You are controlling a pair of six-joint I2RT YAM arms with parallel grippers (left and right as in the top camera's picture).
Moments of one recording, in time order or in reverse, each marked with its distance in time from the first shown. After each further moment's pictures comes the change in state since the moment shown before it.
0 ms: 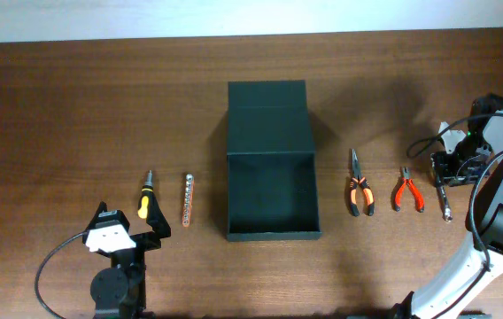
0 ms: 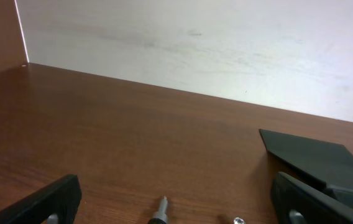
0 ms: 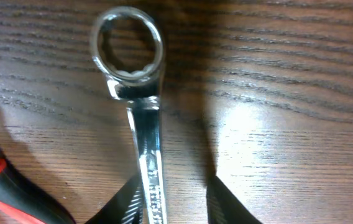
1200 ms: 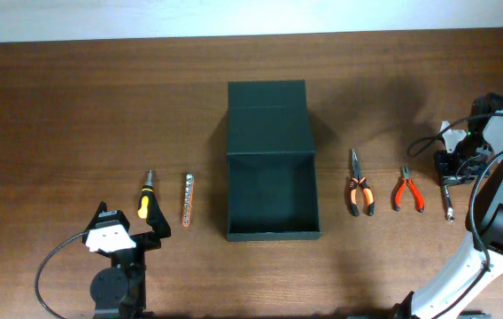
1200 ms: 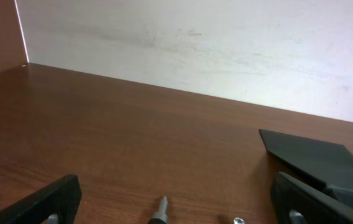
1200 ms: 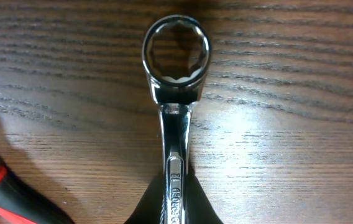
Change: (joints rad) left arm 0.000 0.000 0.000 0.000 0.000 0.000; right arm 0.000 0.000 0.000 0.008 0.000 0.035
